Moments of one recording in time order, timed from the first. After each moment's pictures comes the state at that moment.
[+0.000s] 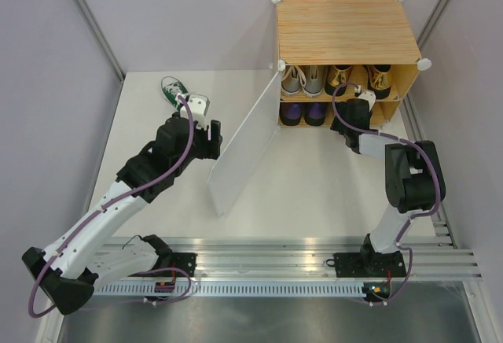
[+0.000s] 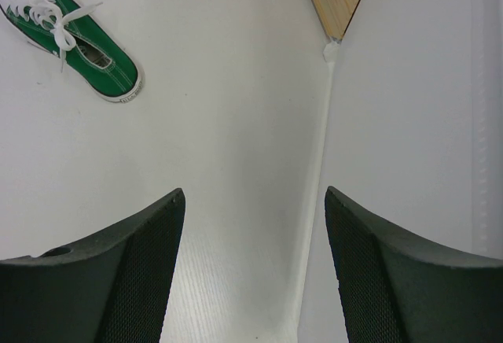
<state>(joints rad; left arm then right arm) -0.68 1.00 1.09 -0.52 -0.33 -0.19 0.09 1.78 0.97 0.21 0.27 0.34</state>
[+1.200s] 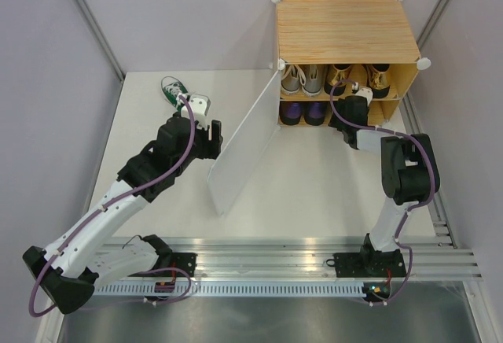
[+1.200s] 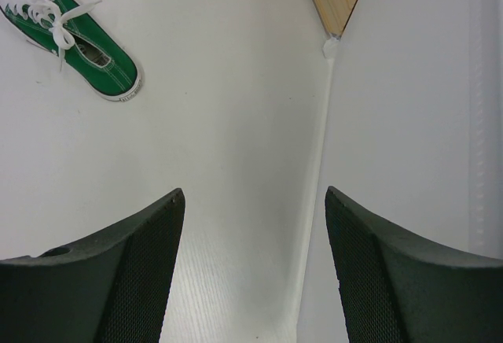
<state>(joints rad) -0.68 1.00 1.09 -0.52 -0.33 -0.19 0.09 1.88 1.04 0.26 0.23 0.33</state>
